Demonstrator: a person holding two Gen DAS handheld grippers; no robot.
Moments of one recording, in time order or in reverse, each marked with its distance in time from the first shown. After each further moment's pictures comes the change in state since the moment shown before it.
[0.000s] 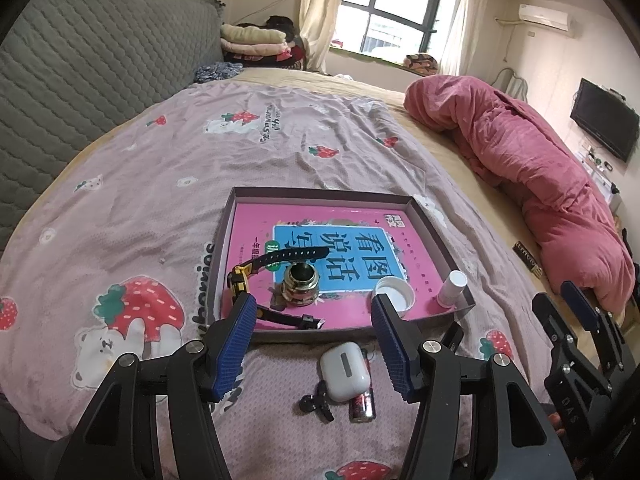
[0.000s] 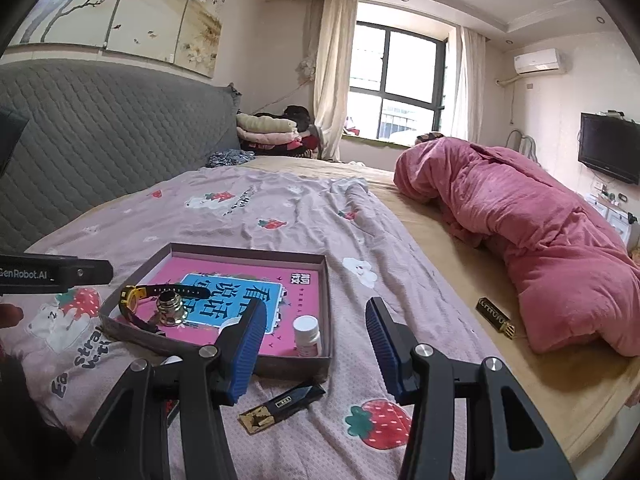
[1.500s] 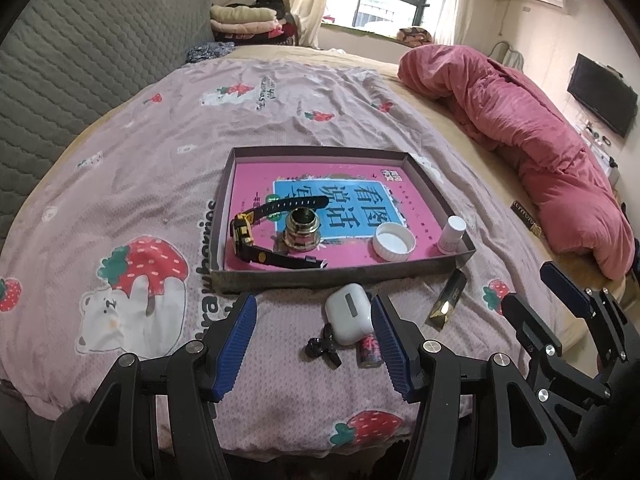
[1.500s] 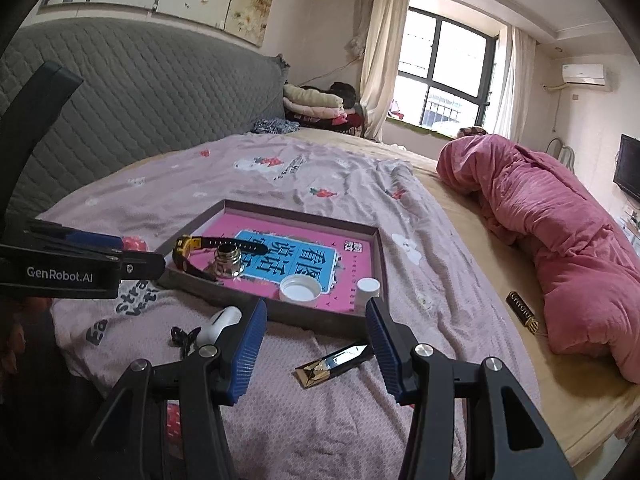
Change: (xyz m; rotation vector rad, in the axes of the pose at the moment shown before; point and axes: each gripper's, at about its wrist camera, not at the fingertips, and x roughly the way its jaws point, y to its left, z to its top) left arm -0.007 0.000 -0.035 0.041 0.100 0.000; right arm -0.018 0.048 -0.017 -0.141 0.095 0.123
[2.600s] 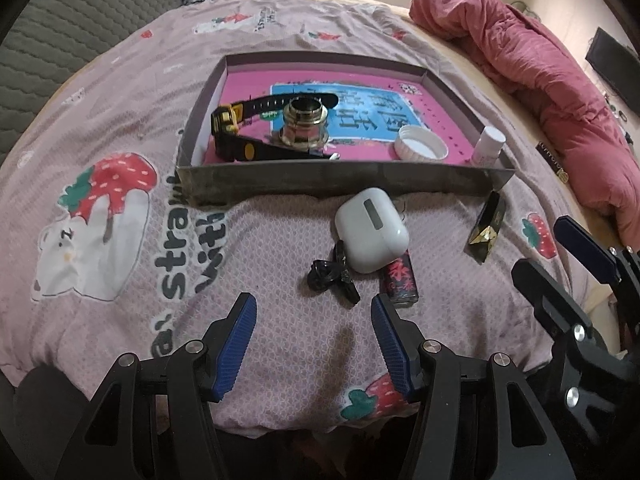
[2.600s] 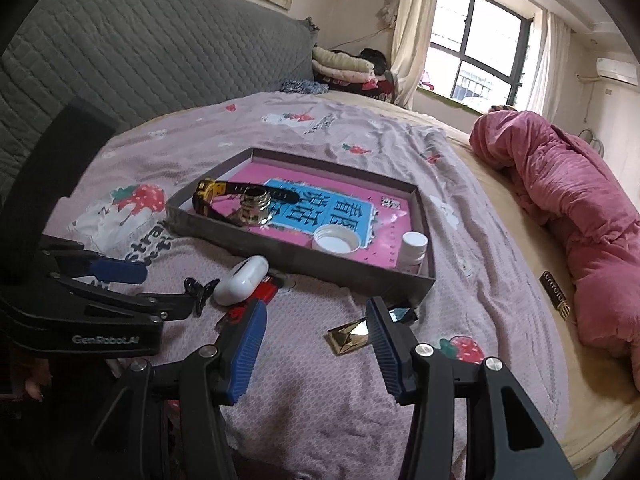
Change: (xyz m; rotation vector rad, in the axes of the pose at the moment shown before) left arm 0.069 -0.001 -0.045 -0.004 0.208 0.028; right arm 0.034 0.020 -0.024 -0.067 0.137 0.089
